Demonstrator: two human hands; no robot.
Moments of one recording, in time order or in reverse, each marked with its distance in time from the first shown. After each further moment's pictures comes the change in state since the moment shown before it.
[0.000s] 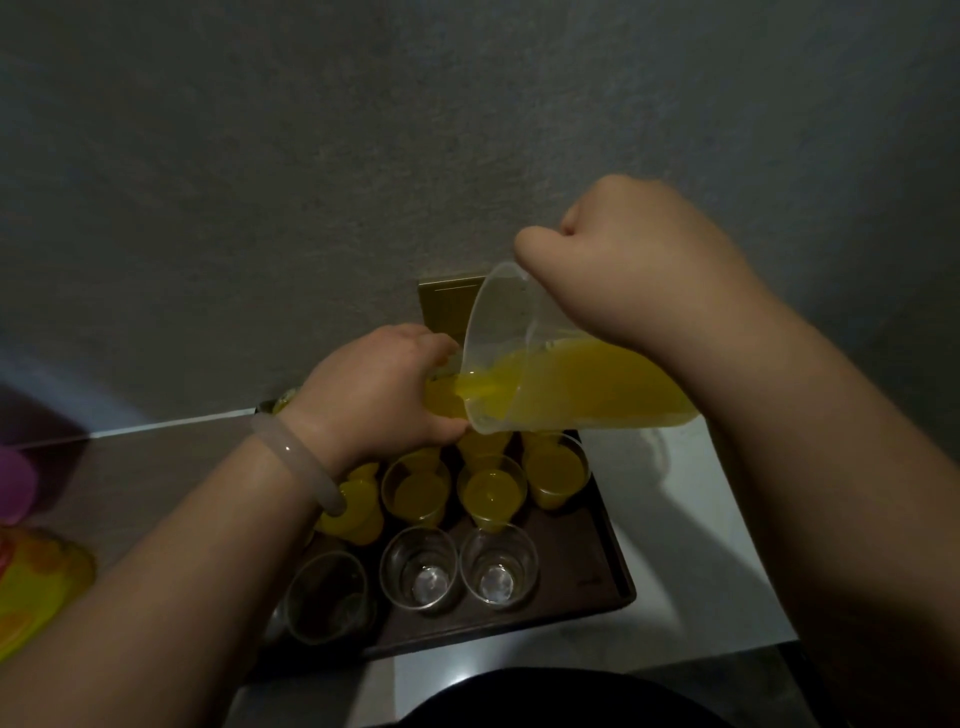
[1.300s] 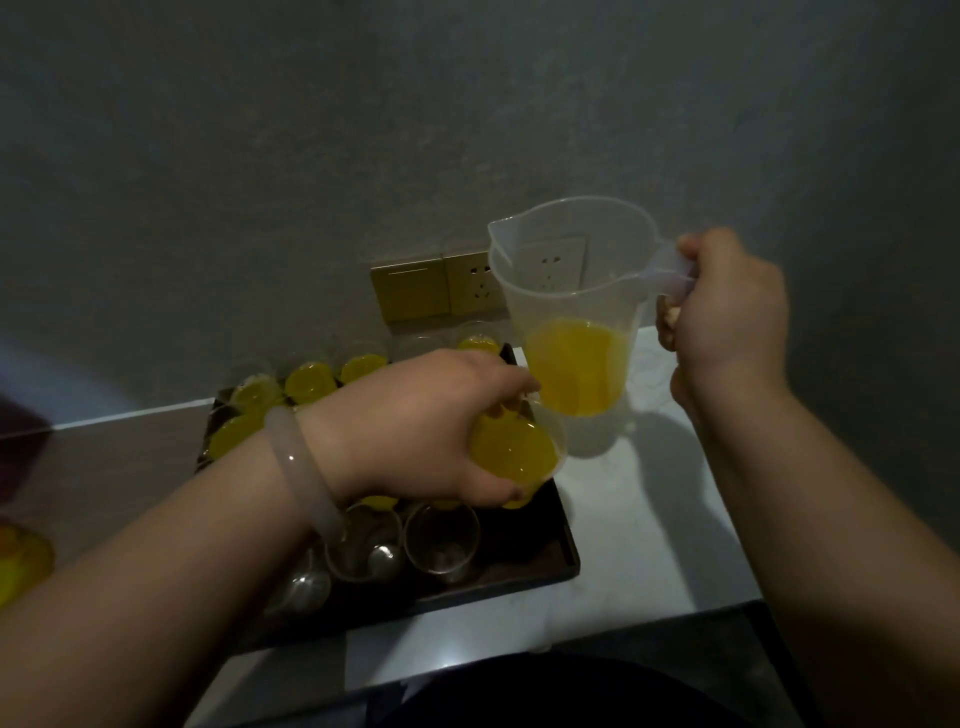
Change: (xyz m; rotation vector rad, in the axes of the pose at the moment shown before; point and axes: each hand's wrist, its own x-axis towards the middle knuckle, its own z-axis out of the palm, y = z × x) left_hand -0.010 0.086 -0.004 -0.114 -0.177 0.362; right_hand -0.034 0.111 0.020 0.956 0.488 0.504
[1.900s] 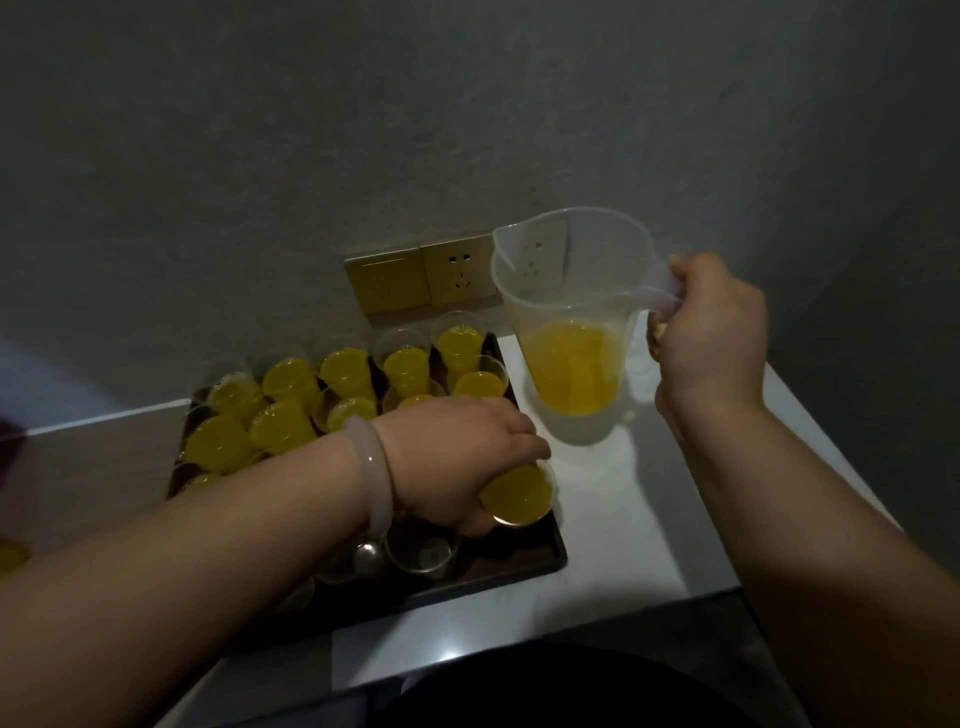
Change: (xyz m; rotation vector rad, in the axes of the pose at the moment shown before) left_hand 0.038 -0.010 0.056 0.259 -0.228 0.256; right_hand 0.009 0.034 -0.010 0.040 0.048 -0.004
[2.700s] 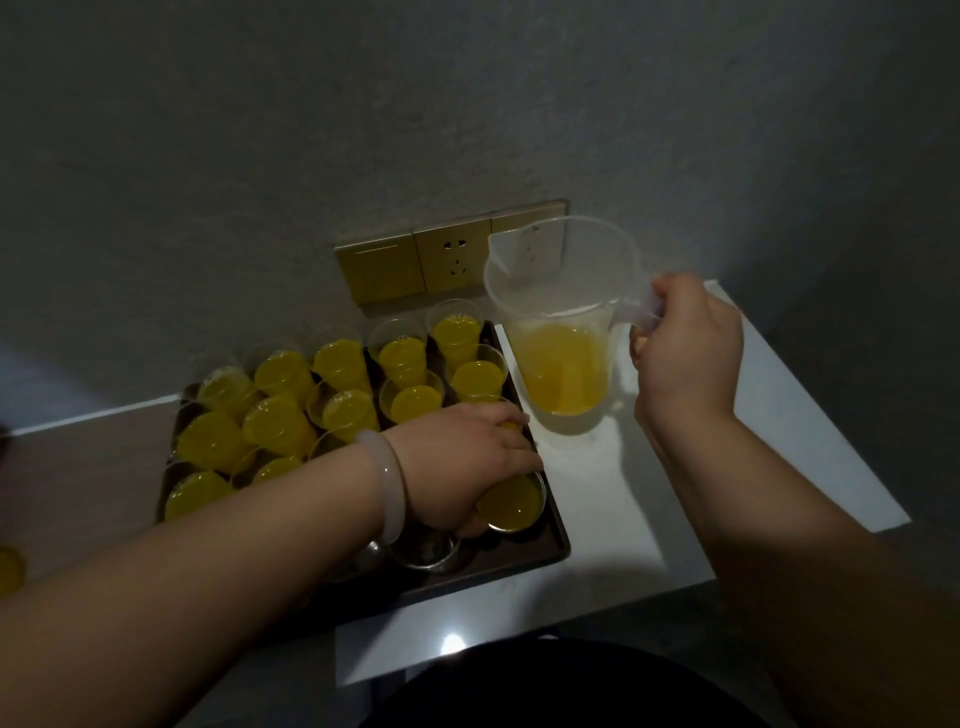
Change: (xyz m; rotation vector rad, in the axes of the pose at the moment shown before) left_hand 0.009 -0.006 0.027 0.059 -0.107 0.034; right_hand -0.008 0.026 0.008 -0.021 0.027 0.036
